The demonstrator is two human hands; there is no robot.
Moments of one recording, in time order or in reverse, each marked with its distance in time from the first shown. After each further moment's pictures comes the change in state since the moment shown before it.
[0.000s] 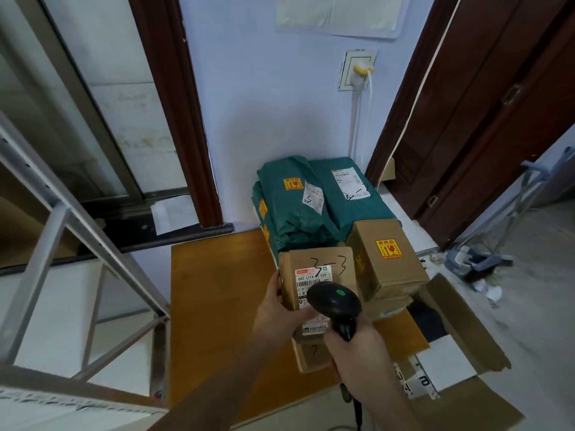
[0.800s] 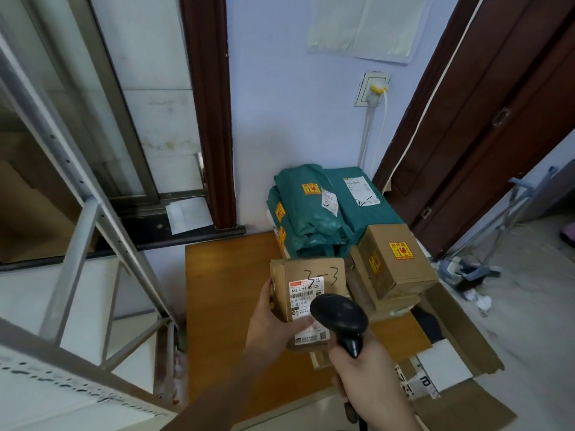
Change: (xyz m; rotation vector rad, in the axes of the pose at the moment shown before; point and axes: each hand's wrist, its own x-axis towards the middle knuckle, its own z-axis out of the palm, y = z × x) left_hand -0.036 -0.033 -0.057 -0.032 0.046 0.029; right_hand -0.065 -0.021 0.041 -0.064 0.027 0.016
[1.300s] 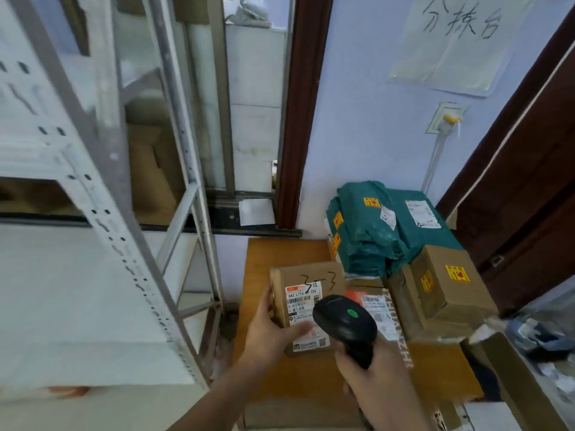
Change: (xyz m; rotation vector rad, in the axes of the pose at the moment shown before) left_hand -0.081 -0.029 -0.063 -0.150 0.237 -0.036; right_hand -0.063 -0.014 0.021 -0.151 -0.195 -0.328
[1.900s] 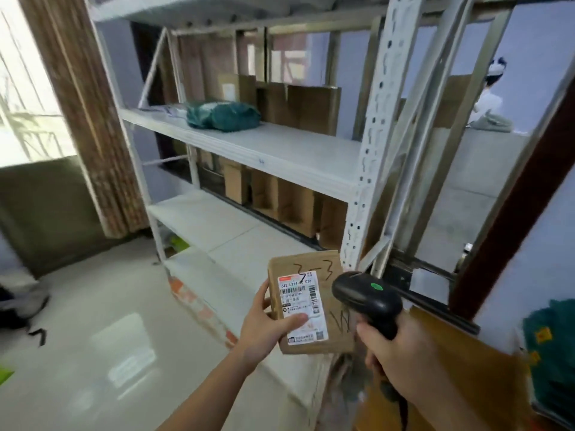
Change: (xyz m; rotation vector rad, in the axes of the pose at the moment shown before) left_hand -0.243 0.006 -0.227 -0.221 0.684 0.178; right_hand -0.095 -0.126 0.089 -0.043 -0.507 -0.527
